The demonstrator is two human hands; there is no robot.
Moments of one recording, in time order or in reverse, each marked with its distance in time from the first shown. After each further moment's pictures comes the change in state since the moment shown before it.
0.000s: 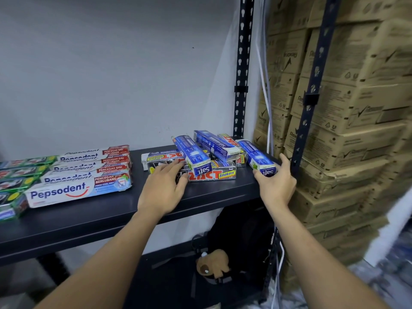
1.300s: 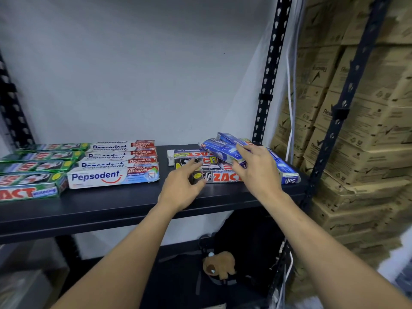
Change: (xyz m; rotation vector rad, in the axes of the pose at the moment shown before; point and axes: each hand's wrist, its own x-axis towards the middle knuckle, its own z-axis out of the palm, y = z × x) left_hand -0.016 -0.021 -0.014 -0.363 0.010 -0.128; right_hand -0.043 -0.091 0.020 -0.383 -0.256 -0.849
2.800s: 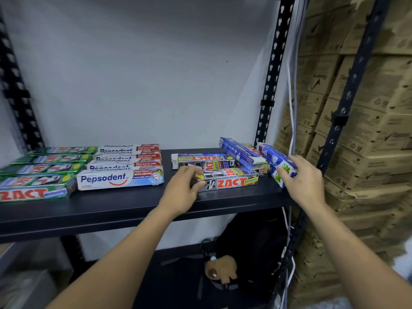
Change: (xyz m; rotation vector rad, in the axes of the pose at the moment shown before) left_hand -0.006 -0.006 -0.005 -0.035 0.020 0.118; right_hand -0.019 0.086 -0.028 0.054 0.059 0.351
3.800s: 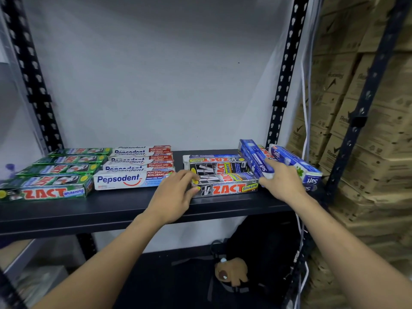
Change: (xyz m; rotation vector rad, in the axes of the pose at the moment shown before) left_hand -0.024 -0.018 -0.040 0.342 -0.013 0.152; right_hand -0.001 -0.064 0.022 0.040 -0.418 0.058
